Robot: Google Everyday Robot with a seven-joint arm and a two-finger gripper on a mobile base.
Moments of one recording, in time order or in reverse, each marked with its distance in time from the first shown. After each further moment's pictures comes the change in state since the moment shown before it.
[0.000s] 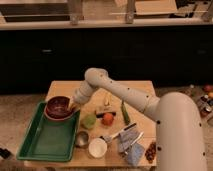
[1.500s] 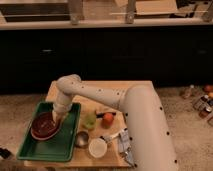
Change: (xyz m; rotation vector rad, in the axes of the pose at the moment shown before) arm -0.016 -0.032 0.099 -0.186 -0.163 -0.363
